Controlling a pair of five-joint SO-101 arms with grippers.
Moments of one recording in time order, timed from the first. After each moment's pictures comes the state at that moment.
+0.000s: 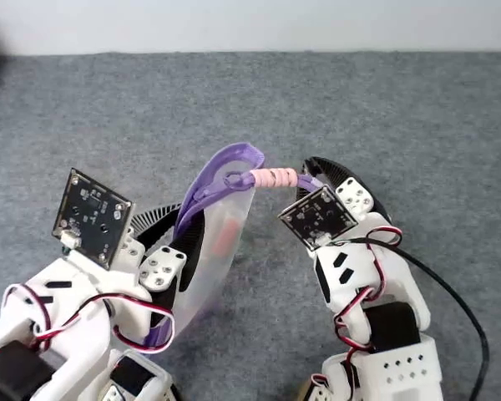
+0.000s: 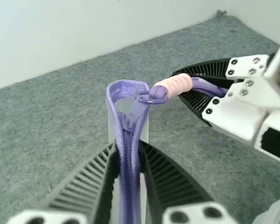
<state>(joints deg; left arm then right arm) 27.4 -62.1 14.4 88.5 7.0 -14.6 -71.1 57.0 34.7 32.7</state>
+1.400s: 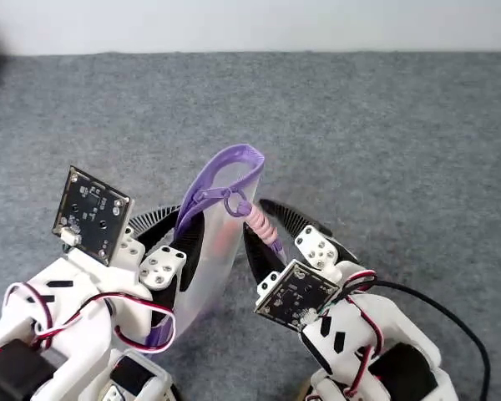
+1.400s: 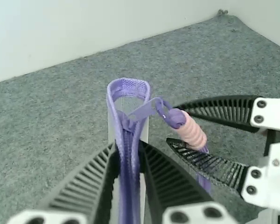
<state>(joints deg) 27.4 -62.1 14.6 88.7 8.6 -37.9 -82.3 50.2 55.5 29.8</state>
